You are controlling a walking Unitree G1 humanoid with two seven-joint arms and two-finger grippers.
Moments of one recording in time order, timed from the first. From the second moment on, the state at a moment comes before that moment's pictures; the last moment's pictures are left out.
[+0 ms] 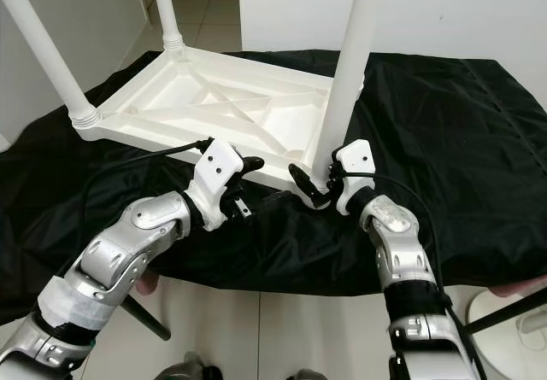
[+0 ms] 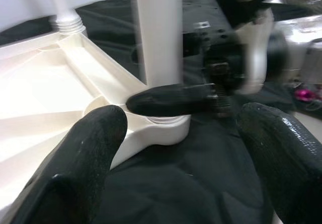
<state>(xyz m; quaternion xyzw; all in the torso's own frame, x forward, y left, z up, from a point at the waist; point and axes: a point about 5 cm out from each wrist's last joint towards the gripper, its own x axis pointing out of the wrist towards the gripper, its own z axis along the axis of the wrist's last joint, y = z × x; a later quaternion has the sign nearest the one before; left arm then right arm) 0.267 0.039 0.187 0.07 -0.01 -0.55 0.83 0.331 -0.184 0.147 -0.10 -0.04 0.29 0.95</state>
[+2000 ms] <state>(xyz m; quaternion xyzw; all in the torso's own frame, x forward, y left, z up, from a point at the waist) 0.274 0.039 0.183 0.07 -0.01 -0.54 0.84 0.317 -0.144 0.137 0.03 -0.05 -0.08 1.00</state>
